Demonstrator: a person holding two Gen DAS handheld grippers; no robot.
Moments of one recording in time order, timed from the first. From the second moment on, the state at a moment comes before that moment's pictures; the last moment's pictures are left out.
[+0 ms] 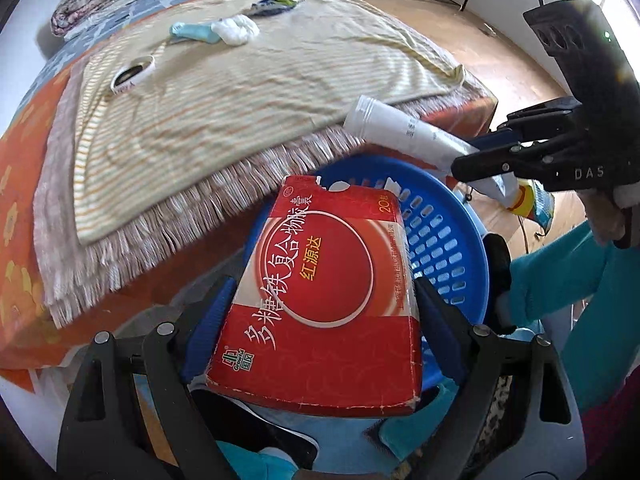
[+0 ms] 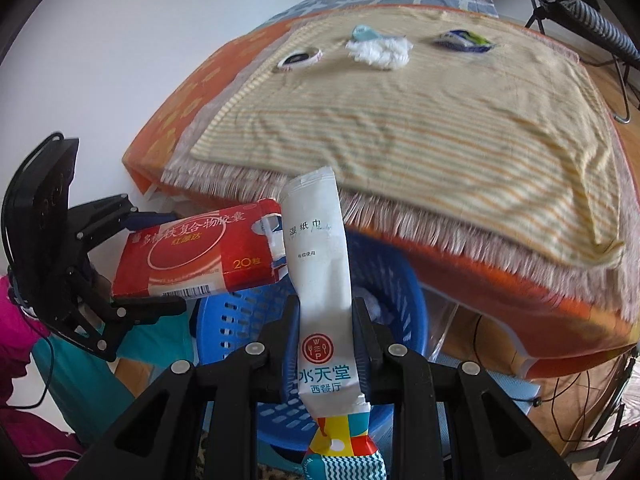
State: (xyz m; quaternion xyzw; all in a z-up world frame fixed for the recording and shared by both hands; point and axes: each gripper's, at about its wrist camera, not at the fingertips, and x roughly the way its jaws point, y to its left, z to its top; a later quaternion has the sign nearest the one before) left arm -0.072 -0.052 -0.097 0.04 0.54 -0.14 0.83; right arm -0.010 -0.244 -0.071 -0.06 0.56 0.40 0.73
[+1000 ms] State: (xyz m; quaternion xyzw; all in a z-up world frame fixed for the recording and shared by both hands) left arm -0.062 -0.068 -0.125 0.05 0.58 -0.16 0.80; right arm -0.030 -0.222 -0.125 -0.09 0.61 0.40 0.68
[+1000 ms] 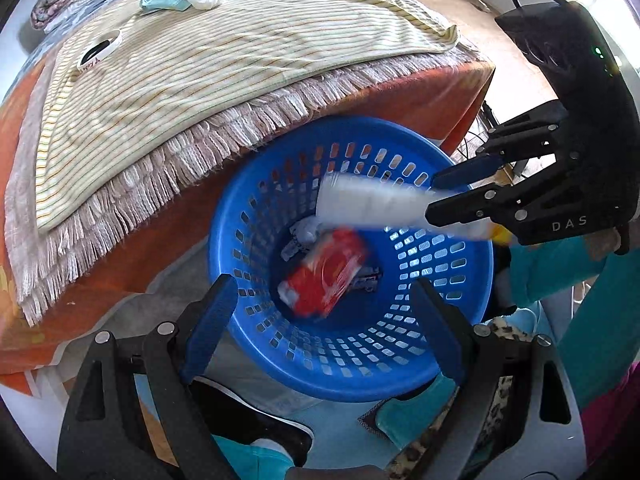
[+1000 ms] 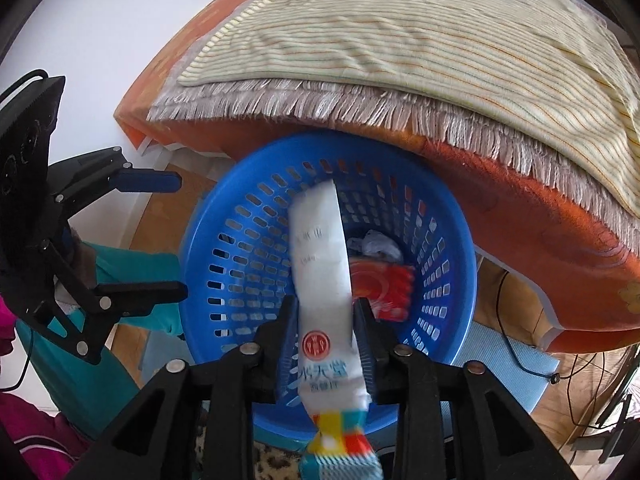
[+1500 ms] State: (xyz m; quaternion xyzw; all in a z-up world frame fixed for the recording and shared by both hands) left arm -0.058 -0.066 -0.124 0.05 0.58 -0.15 0.80; right arm -0.012 -0.237 -0.113 -0.07 0.61 0.36 0.70
